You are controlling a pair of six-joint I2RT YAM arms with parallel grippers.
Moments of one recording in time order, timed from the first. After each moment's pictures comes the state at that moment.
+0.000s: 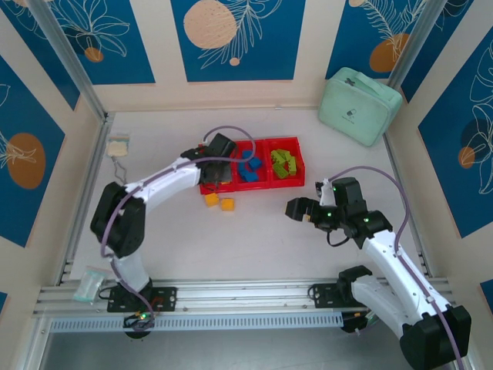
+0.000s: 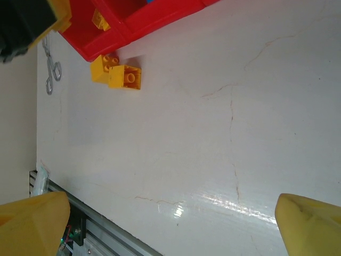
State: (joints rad) left arm -0.62 1.81 1.40 -0.66 -0.24 -0.59; right arm 0.28 0.81 0.62 -0.67 -0.49 0.60
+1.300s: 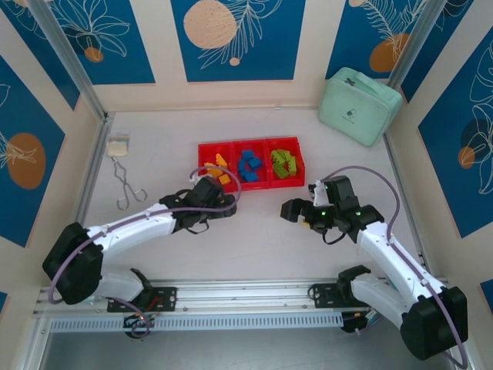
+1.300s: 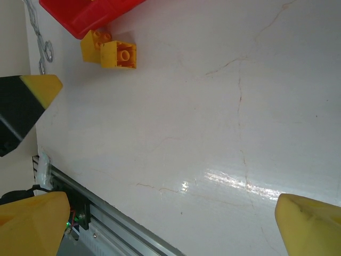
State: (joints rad) left arm -0.80 1.37 0.83 -0.42 -0.20 -0.82; right arm 0.33 0.92 0.62 -0.65 -0.53 0.62
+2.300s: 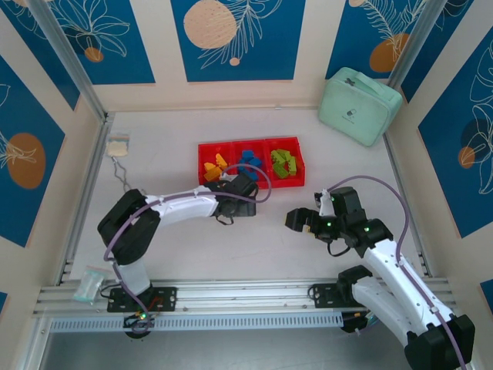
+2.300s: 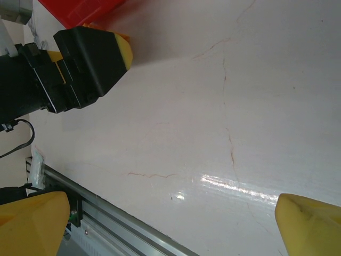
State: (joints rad) left arm -0.87 1.78 1.14 -0.56 -0.25 -0.81; right arm 0.33 0.74 0.56 -0.73 -0.49 0.64
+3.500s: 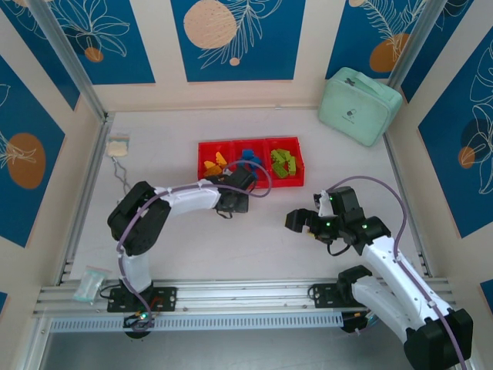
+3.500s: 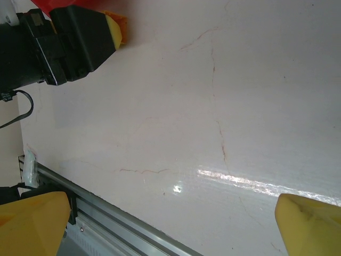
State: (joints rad) left arm -0.80 1.88 1.19 -0.52 -0.18 -0.69; right arm 0.33 0.77 0.56 -0.74 -0.49 0.63
